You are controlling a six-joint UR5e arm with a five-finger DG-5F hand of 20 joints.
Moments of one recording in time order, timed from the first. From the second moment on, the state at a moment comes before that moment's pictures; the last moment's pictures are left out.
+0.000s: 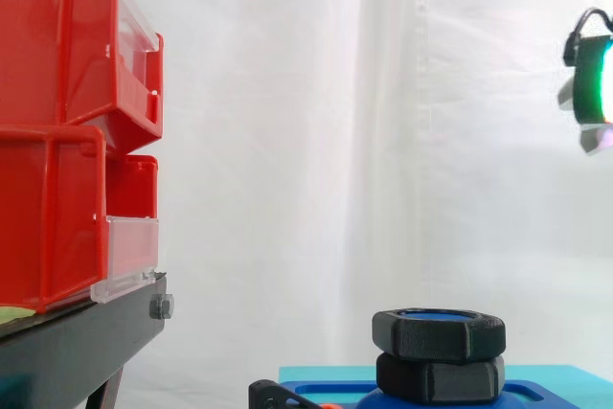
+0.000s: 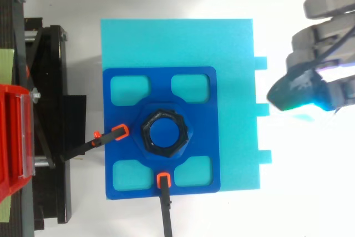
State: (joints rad) arm -0.07 -1.78 -1.70 -2.67 -1.96 -1.40
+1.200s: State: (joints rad) arm -0.02 -1.76 -1.83 -2.67 -1.63 -0.70
